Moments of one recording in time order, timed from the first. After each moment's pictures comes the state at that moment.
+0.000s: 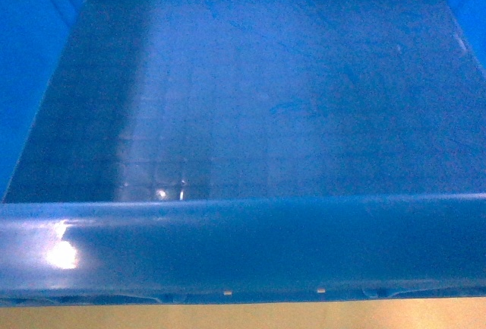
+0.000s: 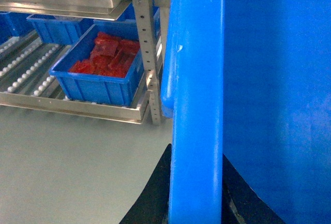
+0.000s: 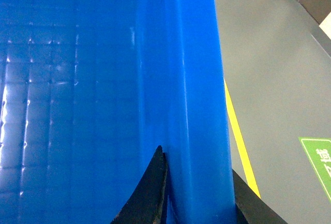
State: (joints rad) left arm -0.48 0.76 0.59 -0.26 -0.59 -0.21; right arm 0.51 0.84 0.63 -0.22 0.70 0.10
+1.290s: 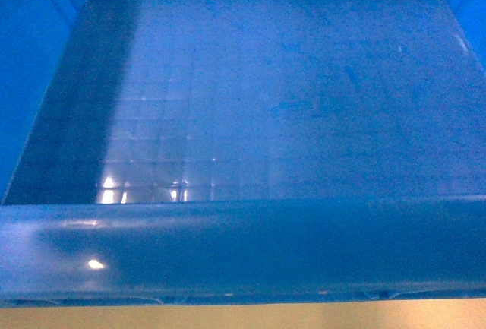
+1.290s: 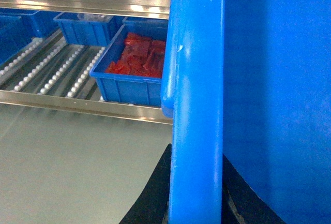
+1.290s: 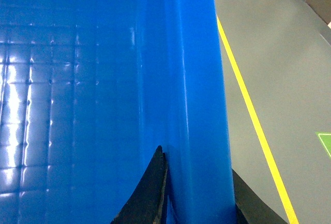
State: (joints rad) left arm -0.48 0.76 0.59 -0.26 -0.59 -0.21; right arm 0.51 0.84 0.63 -0.23 0.70 0.10
